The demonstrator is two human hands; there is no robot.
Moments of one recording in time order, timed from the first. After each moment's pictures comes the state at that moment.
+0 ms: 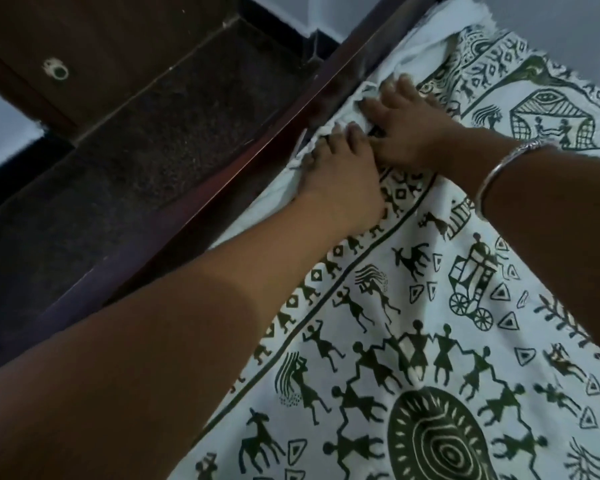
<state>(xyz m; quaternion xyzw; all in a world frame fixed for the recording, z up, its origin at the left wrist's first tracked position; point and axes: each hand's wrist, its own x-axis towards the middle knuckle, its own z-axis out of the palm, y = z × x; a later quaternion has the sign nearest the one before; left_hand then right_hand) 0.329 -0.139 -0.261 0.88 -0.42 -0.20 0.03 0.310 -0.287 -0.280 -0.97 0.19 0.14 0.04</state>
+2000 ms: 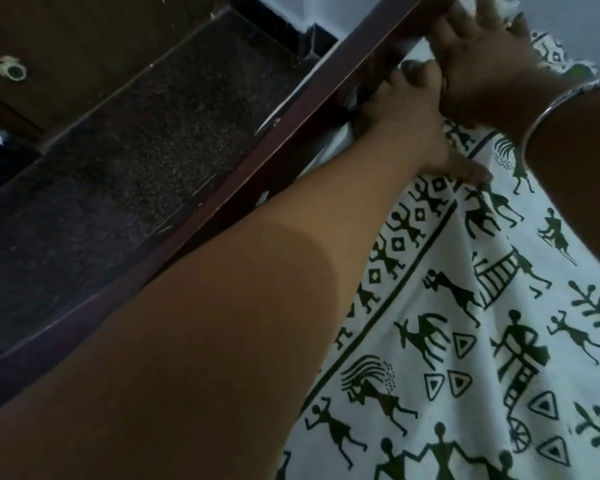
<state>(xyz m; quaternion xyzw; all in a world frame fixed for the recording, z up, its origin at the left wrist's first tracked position) 0.392 -0.285 -0.285 0.86 -0.44 -0.22 0.12 0.358 -0.443 -0.293 -0.97 0.21 0.05 -0.09</state>
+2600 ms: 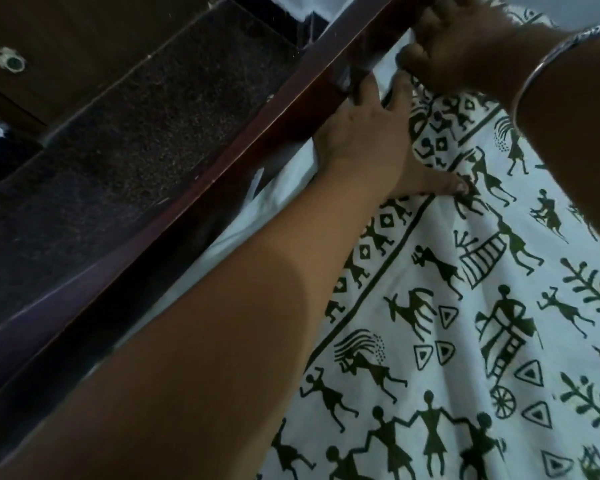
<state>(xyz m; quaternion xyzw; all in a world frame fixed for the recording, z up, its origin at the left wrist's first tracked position) 0.374 -0.246 -0.298 0.88 -0.43 -0.17 0.08 0.371 -0.423 -0.299 -0.95 0.07 0.14 -0.25</state>
